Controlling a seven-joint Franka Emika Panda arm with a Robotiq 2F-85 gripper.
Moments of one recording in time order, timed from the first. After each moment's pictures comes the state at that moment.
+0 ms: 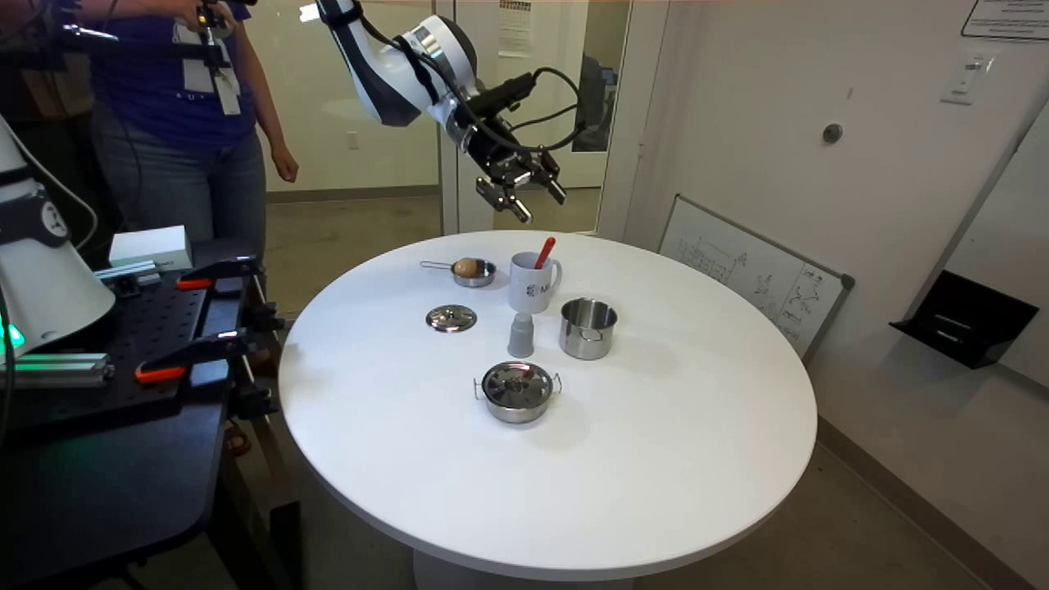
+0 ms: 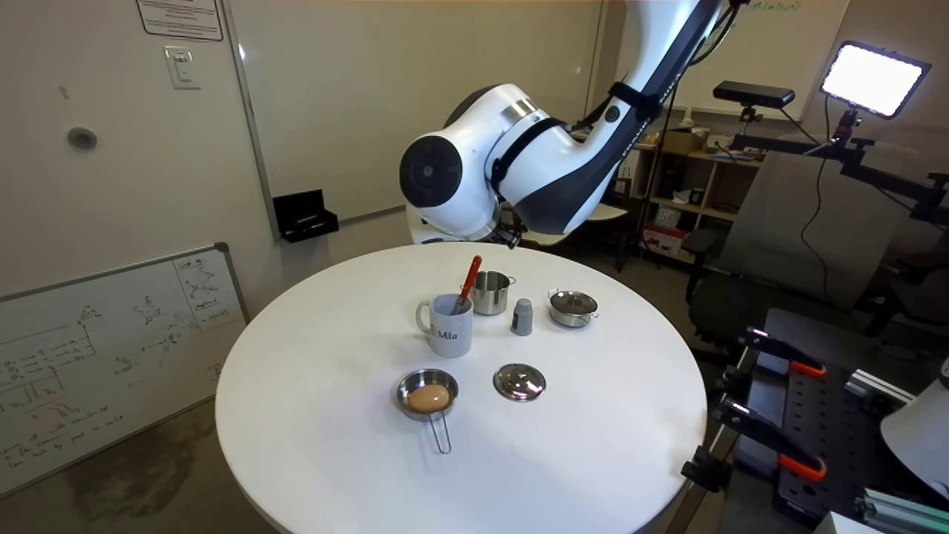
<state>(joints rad) 0.18 0.61 0.10 -1.94 -1.43 2.03 -0.26</state>
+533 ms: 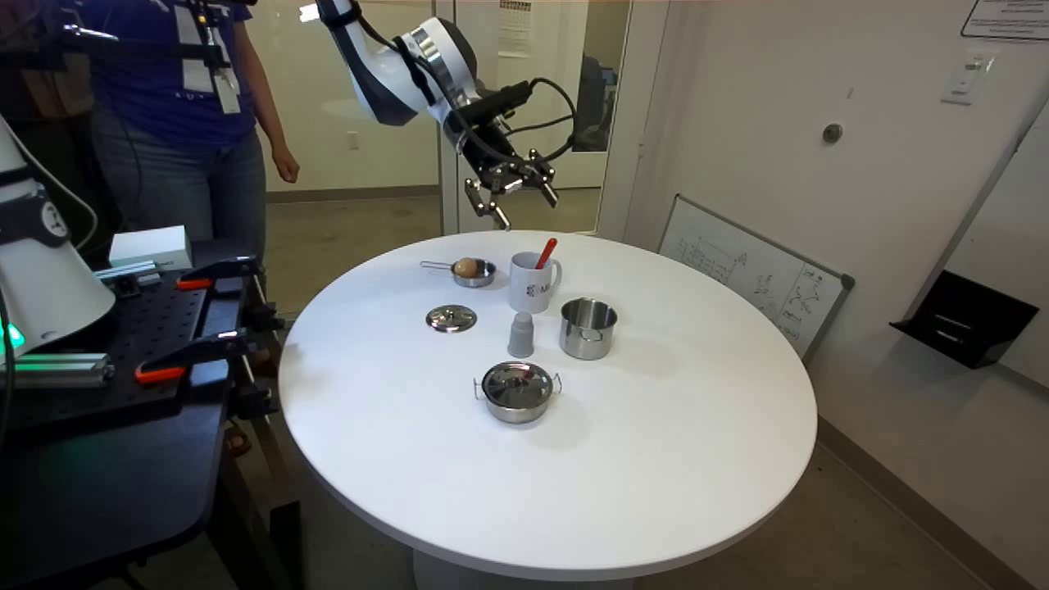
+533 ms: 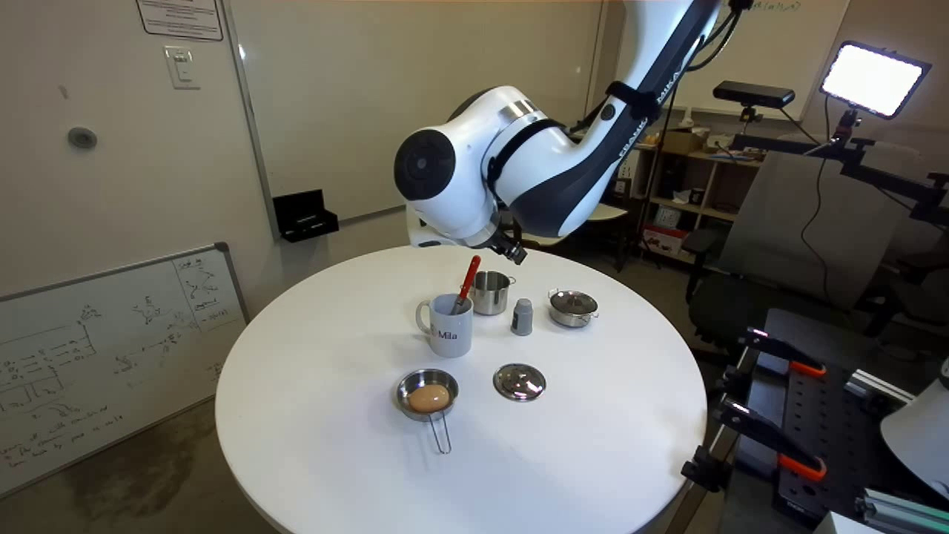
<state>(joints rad) 0.16 0.62 0.13 -1.94 -1.34 2.05 -0.26</state>
